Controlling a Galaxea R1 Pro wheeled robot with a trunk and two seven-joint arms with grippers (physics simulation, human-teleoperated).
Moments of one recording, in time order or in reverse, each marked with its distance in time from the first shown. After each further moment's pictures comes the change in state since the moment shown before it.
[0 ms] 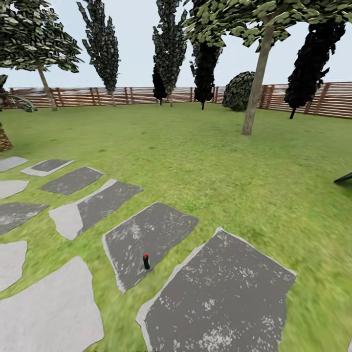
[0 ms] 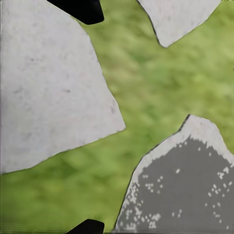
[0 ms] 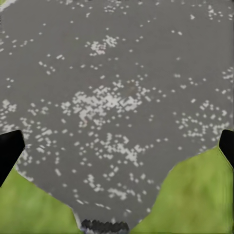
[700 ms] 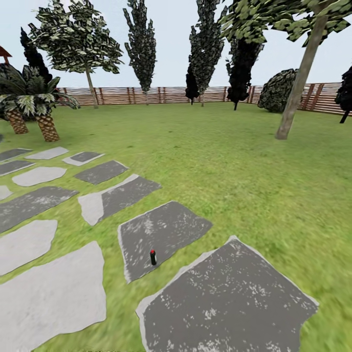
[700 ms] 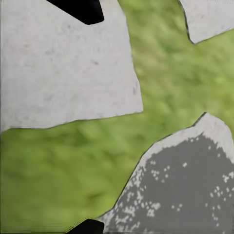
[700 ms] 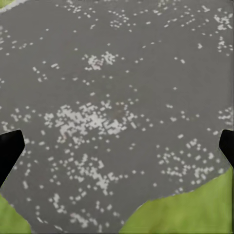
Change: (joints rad) left arm 0.000 0.001 0.001 0.000 0.001 0.004 0.003; right arm 0.000 0.000 0.000 0.000 0.000 0.000 0.000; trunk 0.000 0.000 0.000
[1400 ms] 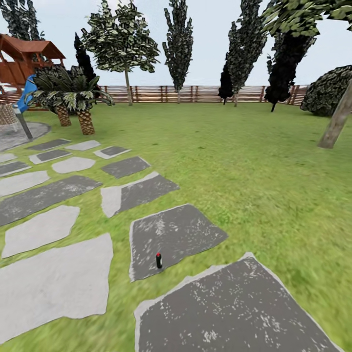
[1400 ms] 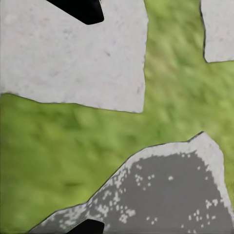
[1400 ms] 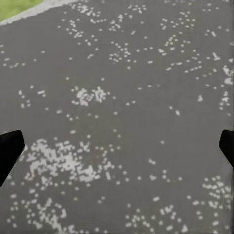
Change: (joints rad) left arm 0.000 0.009 0.077 0.000 0.000 -0.002 0.000; right arm 0.000 0.000 0.000 0.000 0.000 0.000 0.000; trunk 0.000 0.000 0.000
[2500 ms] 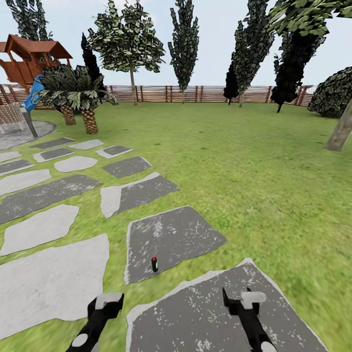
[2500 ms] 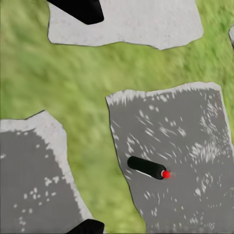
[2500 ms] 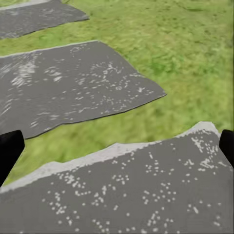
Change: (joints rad) left arm -0.340 0.013 -0.001 0.000 -0.003 0.017 -0.005; right arm -0.126 0.003 -0.005 -0.323 -0.007 0.008 -0.007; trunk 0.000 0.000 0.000
